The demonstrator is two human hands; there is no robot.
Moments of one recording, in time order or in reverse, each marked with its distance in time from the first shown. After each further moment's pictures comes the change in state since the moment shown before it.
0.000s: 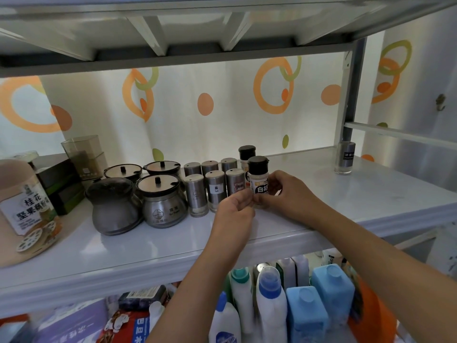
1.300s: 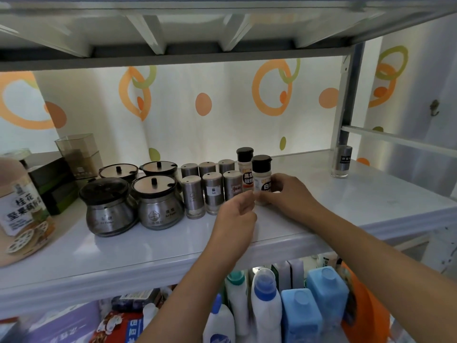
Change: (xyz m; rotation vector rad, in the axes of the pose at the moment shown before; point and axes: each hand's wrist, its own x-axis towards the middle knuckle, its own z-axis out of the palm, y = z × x) left_hand 0.003 -0.003 0.002 0.098 -0.050 0.049; right_hand 0.008 0.003 -0.001 0.076 0.041 0.103
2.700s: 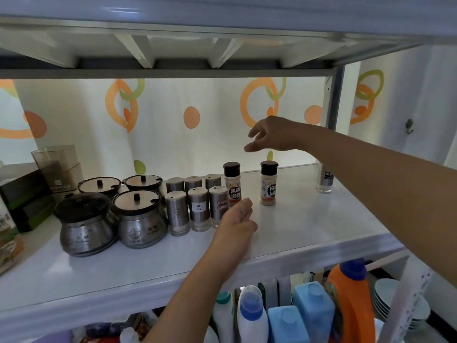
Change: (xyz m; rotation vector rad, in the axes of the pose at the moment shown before) left_hand 0.024 -0.002 0.018 -0.067 -0.114 -0.084; right_hand 0.103 -0.090 -0.097 -0.467 -0.229 -0.095
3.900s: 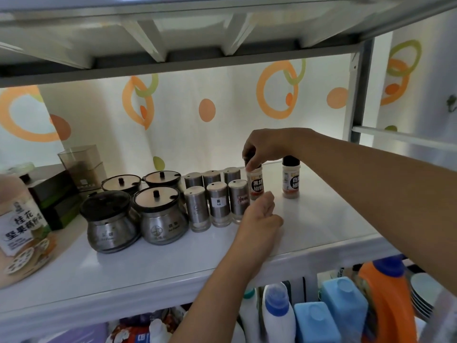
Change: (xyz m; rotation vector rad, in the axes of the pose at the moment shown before) left_hand -0.001 0.004 0.003 0.031 0.004 -0.041; right_hand 0.036 -0.020 0.053 -0.093 -0.232 -0.138
